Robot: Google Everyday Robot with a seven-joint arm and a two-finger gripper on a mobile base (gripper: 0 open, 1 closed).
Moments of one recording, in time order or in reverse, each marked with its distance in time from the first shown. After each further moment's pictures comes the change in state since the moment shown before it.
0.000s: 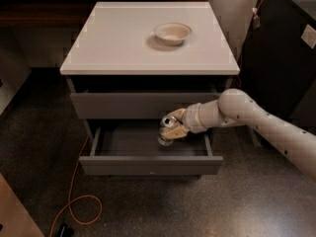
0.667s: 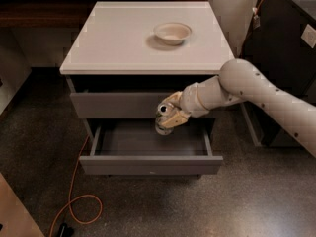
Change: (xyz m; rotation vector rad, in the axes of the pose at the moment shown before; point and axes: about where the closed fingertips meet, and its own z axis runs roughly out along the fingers) arm -0.074 0.018 -0.050 -0.062 0.053 -0.161
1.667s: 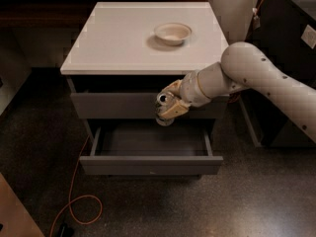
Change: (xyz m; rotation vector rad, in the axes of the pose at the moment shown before) arm -0.038 -0.009 -0.031 0.040 0.029 -0.047
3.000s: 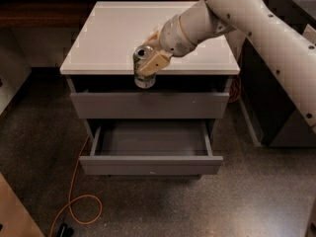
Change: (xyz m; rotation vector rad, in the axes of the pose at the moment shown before) arm -0.131 -0.060 -0.037 -0.039 -0.065 -0.051
